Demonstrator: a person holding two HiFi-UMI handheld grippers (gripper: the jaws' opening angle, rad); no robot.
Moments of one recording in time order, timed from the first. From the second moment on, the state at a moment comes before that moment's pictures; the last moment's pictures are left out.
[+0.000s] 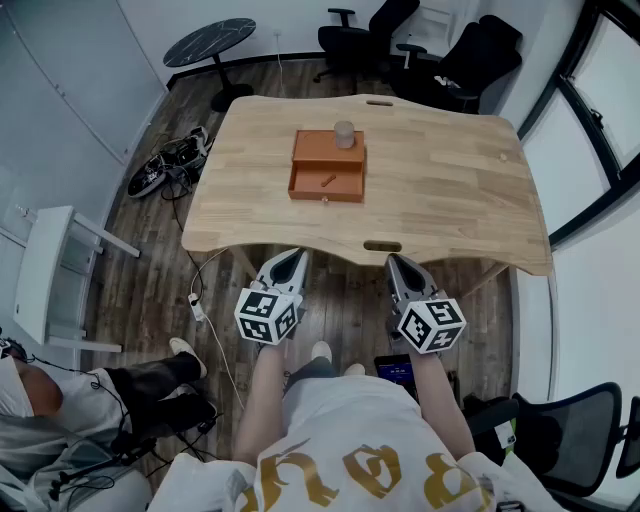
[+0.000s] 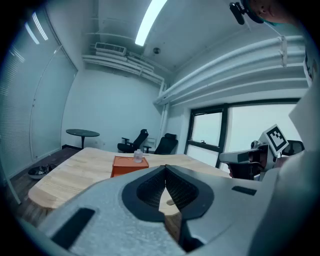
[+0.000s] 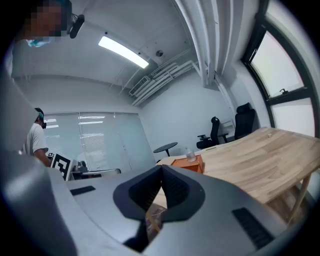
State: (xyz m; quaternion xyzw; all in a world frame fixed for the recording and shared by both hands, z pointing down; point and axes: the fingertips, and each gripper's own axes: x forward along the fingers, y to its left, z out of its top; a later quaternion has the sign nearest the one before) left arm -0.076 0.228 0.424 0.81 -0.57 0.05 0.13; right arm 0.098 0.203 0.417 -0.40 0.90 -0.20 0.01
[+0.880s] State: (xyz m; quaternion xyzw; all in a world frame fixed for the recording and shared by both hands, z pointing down) left arm -0.072 0.236 0.439 0.80 -0.58 0.05 0.15; right arm 0.103 0.213 0.434 -0.38 0.90 -0.21 -0.01
